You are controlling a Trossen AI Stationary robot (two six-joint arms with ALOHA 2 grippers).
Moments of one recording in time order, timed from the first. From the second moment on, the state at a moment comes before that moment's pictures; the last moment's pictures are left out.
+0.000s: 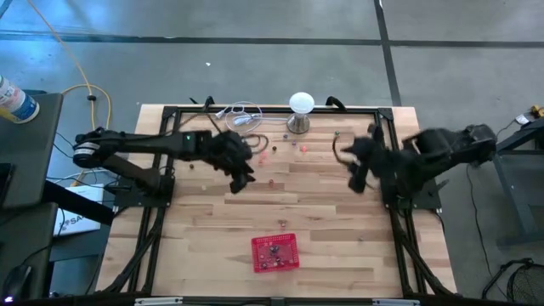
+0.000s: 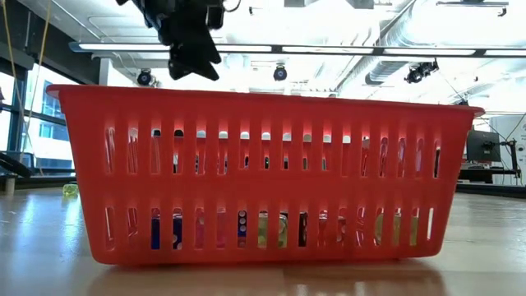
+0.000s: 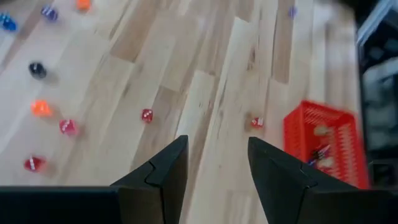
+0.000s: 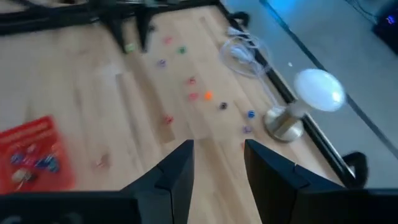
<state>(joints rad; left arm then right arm) 0.11 1.29 1.07 -0.52 0.17 -0.35 0.34 1.19 1.53 -1.21 0.61 0.49</state>
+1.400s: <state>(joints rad) 0.13 1.27 1.07 -0.60 0.12 -0.60 -0.89 1.68 1.02 -0.67 0.00 0.26</state>
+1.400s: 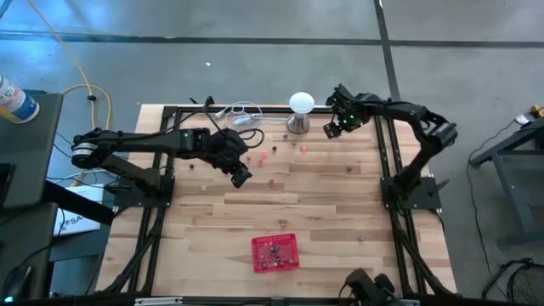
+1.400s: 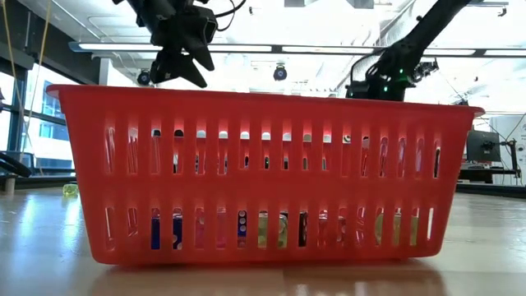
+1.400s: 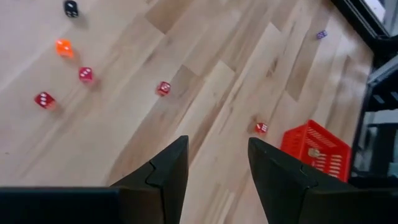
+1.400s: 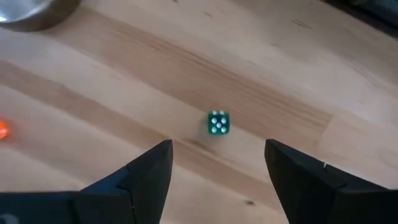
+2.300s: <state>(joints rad) 0.04 1.27 1.07 -0.62 0.04 -0.61 -0.90 1.80 1.02 -0.58 0.02 0.16</state>
